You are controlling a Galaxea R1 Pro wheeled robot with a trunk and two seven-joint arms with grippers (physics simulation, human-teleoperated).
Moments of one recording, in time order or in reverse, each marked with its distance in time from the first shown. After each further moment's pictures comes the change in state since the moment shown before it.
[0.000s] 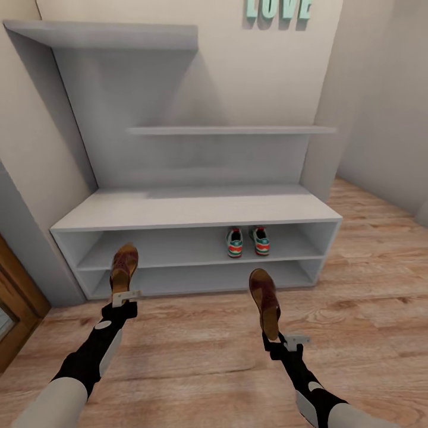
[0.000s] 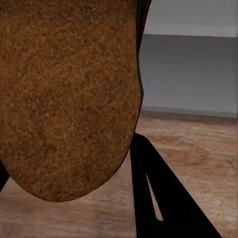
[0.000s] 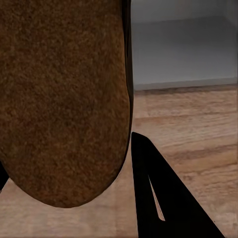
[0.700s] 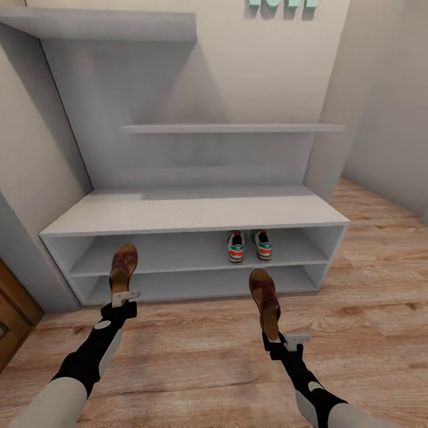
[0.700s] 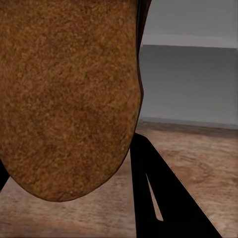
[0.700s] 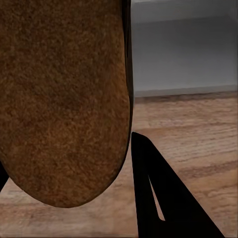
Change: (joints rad) left arm 0.000 0.002 0.000 0.000 0.000 0.002 0.002; right arm 0.000 0.000 0.000 0.000 0.000 0.000 0.000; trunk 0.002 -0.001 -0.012
